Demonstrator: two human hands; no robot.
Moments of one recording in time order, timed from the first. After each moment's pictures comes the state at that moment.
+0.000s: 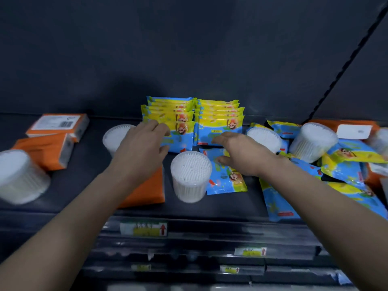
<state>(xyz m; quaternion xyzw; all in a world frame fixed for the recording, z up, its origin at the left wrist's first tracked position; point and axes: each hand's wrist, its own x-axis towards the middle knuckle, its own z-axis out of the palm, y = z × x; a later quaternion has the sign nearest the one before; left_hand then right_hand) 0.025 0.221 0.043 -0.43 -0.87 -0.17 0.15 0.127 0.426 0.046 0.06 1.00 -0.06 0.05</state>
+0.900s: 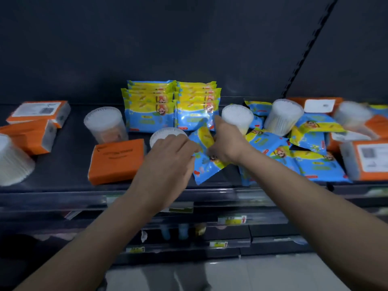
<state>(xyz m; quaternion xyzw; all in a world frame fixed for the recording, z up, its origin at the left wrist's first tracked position) 0.141 0.234 0.033 -0.55 -0.78 -0.22 0.18 0.169 0.409 0.034 0.25 0.94 -0.22 -0.02</state>
